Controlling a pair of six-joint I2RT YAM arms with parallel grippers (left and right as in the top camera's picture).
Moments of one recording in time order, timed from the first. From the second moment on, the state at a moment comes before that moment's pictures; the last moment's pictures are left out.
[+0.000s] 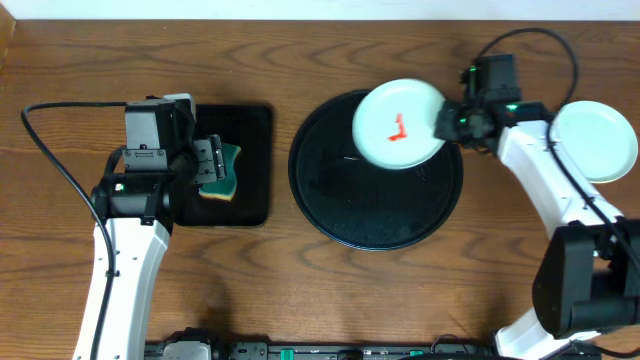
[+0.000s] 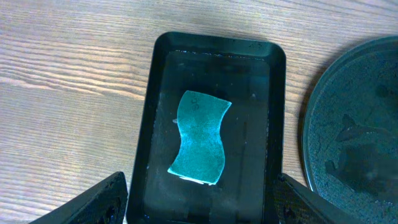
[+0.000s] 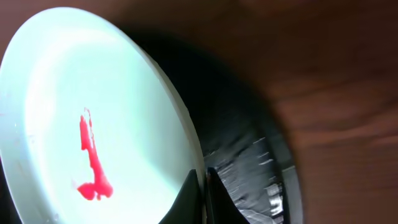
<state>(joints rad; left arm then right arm) 0.00 1.23 1.11 -0.78 -0.03 -0.09 0.14 1.78 1.31 -0.61 -0.12 0.35</state>
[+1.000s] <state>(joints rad) 0.00 1.34 1.11 -0.76 -0.03 -0.10 0.24 1.92 1.31 -0.69 -0.21 0.46</state>
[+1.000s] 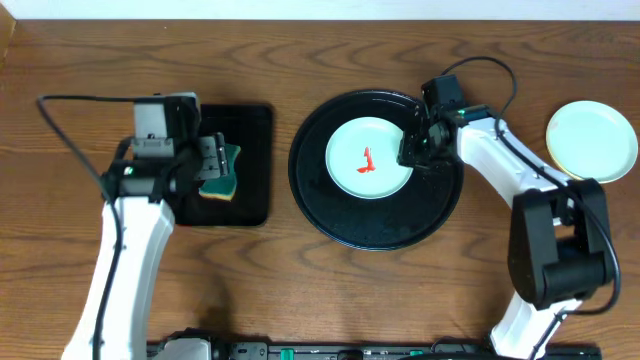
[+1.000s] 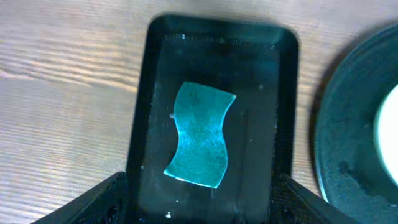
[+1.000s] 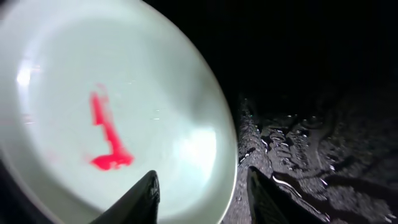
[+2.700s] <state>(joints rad) 0.00 1.70 1.05 -0.58 -0.05 -0.10 0.29 2.02 1.34 -0.65 -0.04 0.39</state>
